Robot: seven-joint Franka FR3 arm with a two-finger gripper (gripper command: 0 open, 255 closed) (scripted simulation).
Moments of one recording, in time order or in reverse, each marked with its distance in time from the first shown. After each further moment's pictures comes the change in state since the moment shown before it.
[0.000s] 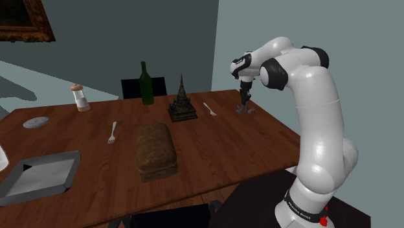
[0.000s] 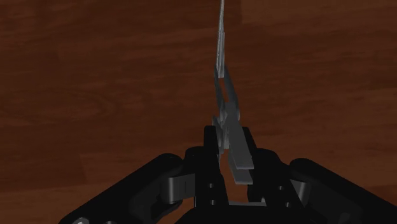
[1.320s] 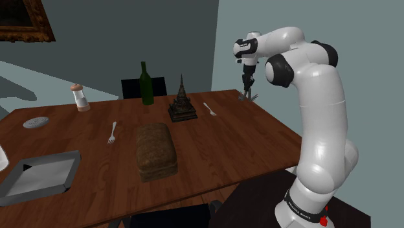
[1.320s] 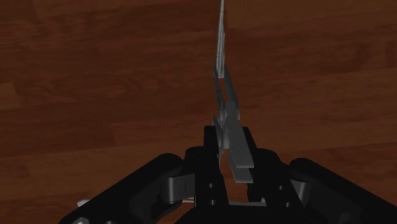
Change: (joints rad) arm -0.005 -0.064 -0.027 0.182 -0.043 -0.234 0.023
